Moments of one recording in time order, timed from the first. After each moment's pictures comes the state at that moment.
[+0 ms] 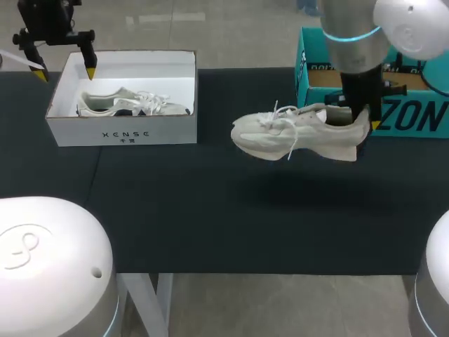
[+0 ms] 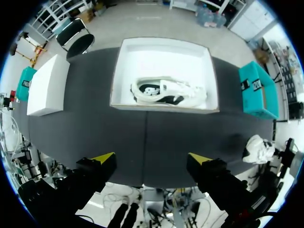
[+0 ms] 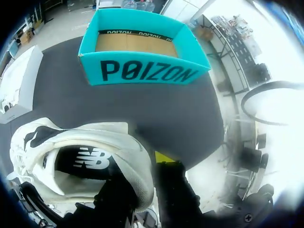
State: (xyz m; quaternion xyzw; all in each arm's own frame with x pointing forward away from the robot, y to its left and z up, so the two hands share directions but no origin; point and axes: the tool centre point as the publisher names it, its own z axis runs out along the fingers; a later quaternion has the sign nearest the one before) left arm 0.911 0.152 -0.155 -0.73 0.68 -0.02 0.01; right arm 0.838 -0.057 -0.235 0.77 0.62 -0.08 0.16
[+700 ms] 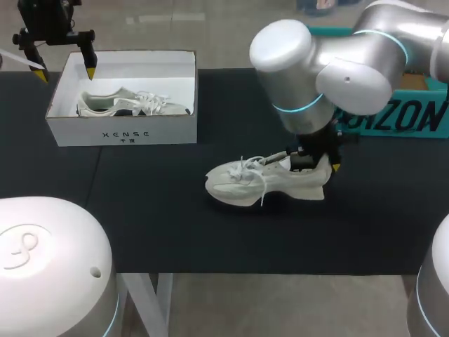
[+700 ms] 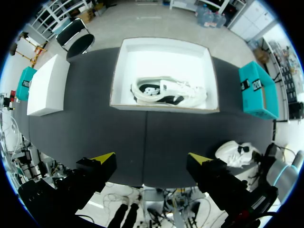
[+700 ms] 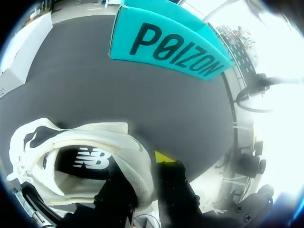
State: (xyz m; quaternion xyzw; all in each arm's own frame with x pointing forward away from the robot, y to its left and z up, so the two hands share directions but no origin) left arm 0.911 0.153 -0.155 -0.73 0.68 -0.02 0.01; right arm 0.814 0.002 -0.335 0.74 0.64 -0.10 0.19
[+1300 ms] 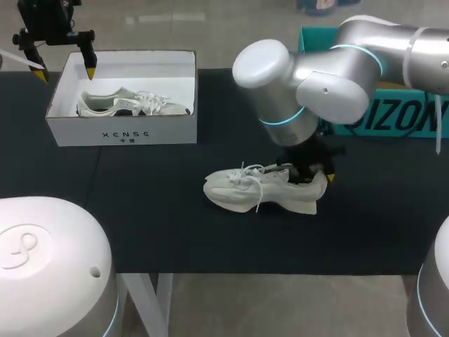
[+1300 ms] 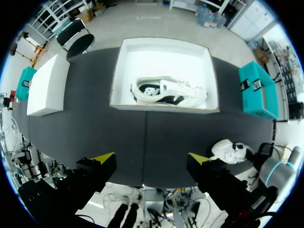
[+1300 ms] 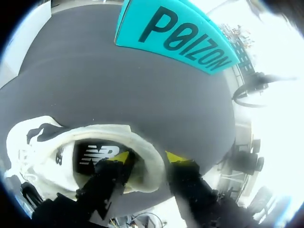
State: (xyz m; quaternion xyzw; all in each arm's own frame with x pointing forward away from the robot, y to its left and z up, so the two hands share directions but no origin) left arm 0.911 0.153 -0.155 -0.73 0.68 -0.02 0.01; right arm 0.813 0.019 -0.364 0.74 0.64 -0.12 0.19
